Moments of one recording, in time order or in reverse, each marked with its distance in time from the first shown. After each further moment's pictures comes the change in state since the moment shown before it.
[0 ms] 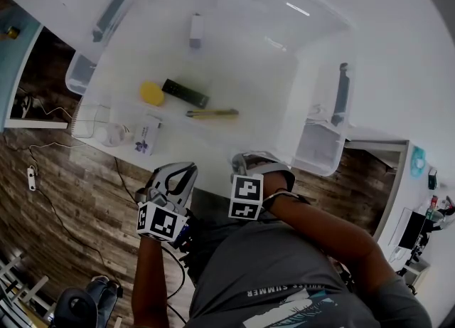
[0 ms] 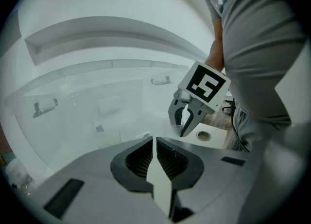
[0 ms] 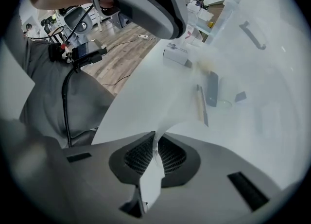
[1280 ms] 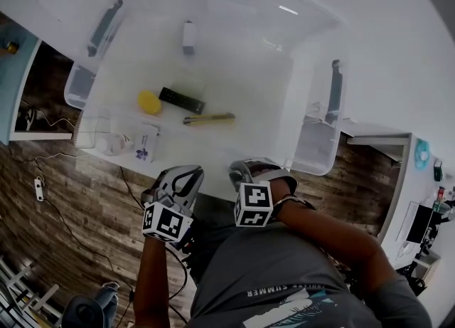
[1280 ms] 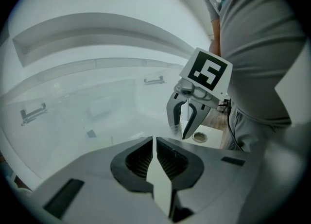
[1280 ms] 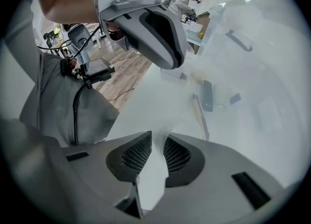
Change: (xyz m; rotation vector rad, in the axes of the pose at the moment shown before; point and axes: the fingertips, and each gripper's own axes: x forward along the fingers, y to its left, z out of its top) left arm 0.016 -0.010 0.016 0.043 0.010 -0.076; right arm -0.021 0.008 0.009 0.084 -0.173 0.006
